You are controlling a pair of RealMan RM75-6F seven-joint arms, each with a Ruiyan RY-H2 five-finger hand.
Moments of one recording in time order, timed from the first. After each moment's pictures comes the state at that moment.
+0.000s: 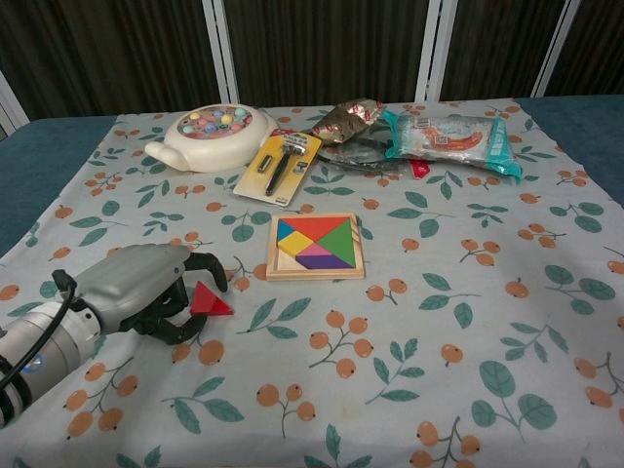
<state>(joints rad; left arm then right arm) -0.49 -1.80 -0.11 -1.43 1.22 1.07 0.50 -0.01 -1.04 -0.09 -1.64 -1.81 1.60 -0.03</state>
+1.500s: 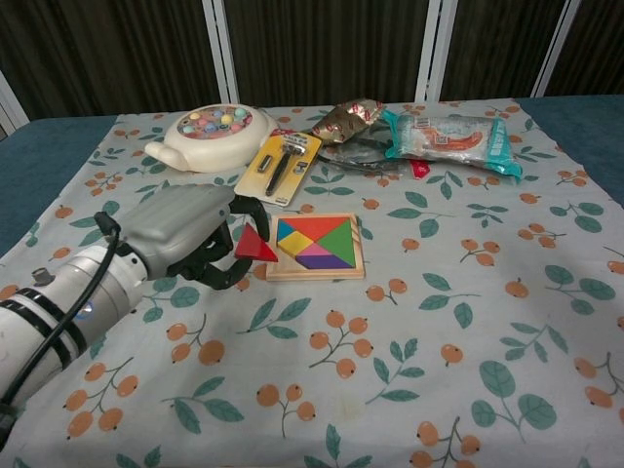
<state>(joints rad) -0.60 -1.84 -0.18 -1.47 1.24 1.12 0.59 -0.02 -1.03 -0.10 -1.63 -1.82 1.61 -0.01</state>
